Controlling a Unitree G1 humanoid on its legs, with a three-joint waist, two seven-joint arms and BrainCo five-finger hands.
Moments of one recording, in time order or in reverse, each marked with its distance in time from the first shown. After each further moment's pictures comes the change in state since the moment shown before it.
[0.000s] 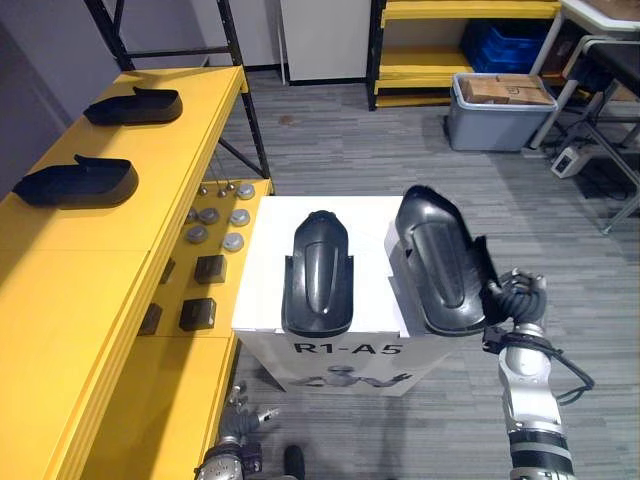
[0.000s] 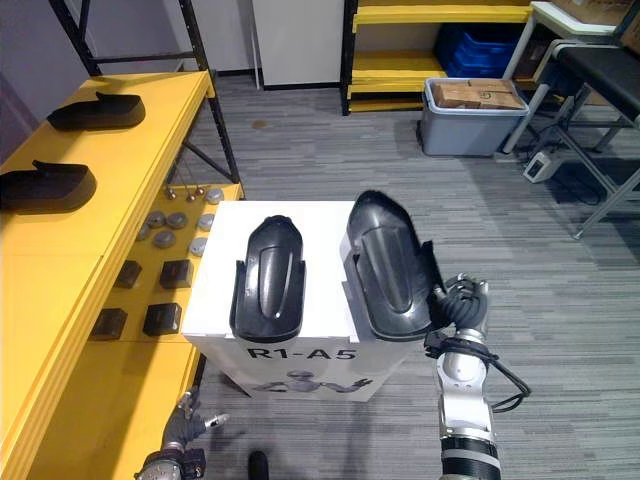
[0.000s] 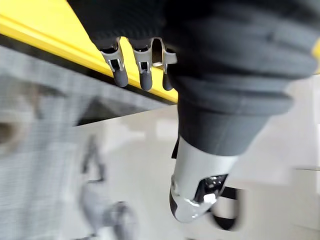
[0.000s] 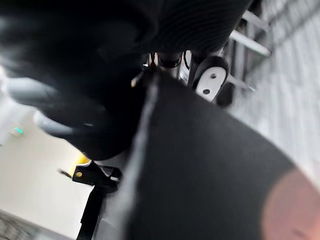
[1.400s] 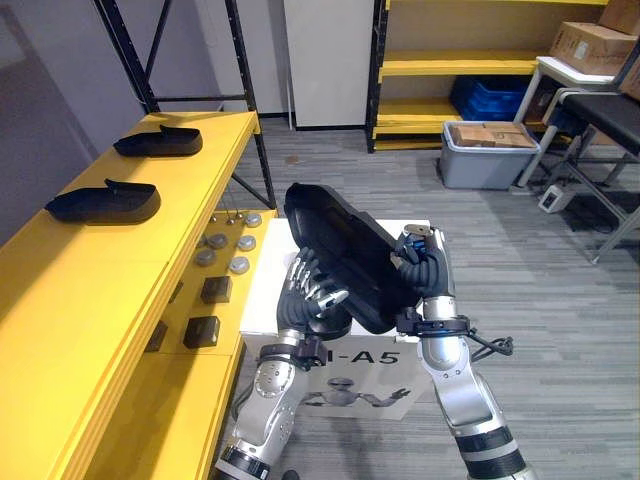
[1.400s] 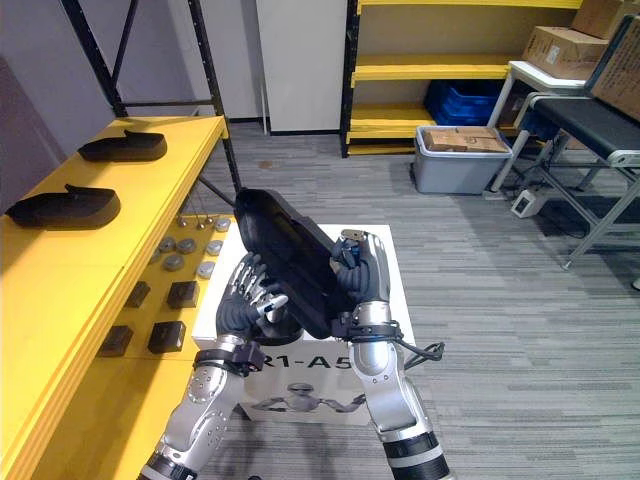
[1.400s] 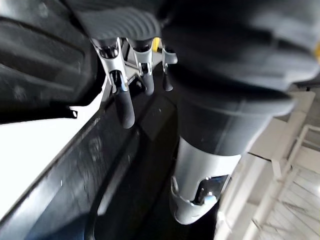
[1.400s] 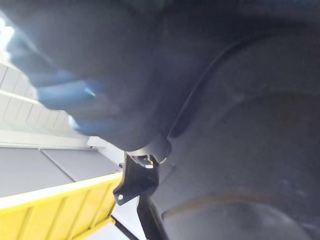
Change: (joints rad) left arm -0.340 0.007 -0.394 -0.268 -0.332 -0.048 0.157; right arm -0.056 0.058 0.547 -0.198 -0.219 -0.027 -0.027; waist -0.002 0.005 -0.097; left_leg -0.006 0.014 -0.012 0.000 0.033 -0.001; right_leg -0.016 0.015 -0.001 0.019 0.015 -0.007
